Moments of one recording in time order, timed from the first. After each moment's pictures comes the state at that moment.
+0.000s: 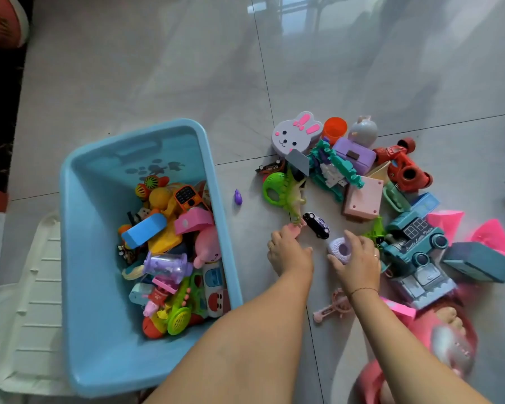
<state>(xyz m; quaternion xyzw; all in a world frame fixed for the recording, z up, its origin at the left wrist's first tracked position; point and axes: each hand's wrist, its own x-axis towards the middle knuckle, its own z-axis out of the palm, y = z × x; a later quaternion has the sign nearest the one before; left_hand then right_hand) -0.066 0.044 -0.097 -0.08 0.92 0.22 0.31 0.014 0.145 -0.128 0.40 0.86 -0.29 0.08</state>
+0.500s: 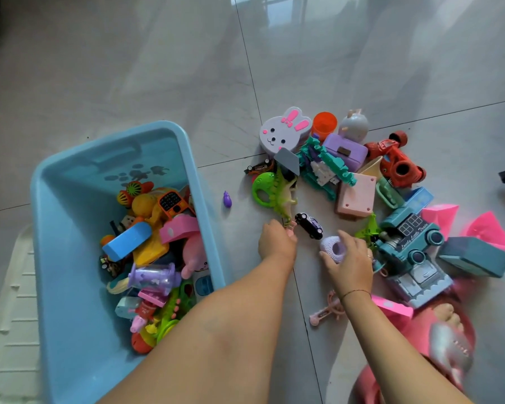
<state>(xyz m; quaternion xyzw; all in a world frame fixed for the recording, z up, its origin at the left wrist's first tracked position) -0.103 0.048 -0.111 -0.05 0.92 0.19 0.34 0.011 0.140 -0.134 0.43 0.84 -0.33 0.03</state>
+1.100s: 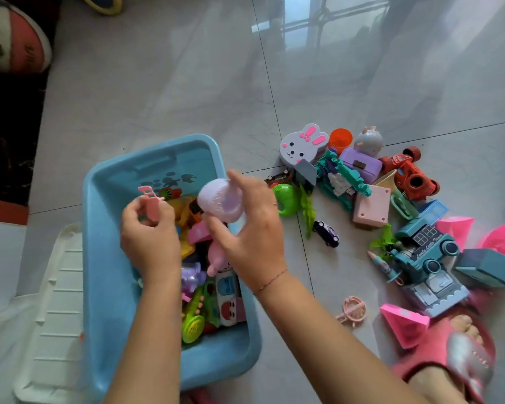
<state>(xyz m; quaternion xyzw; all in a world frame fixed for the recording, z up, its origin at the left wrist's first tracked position) -0.160 -0.115 0.052 -0.21 0.88 0.41 -0.13 -0.107 0.001 0.048 0.13 0.79 -0.55 -0.22</state>
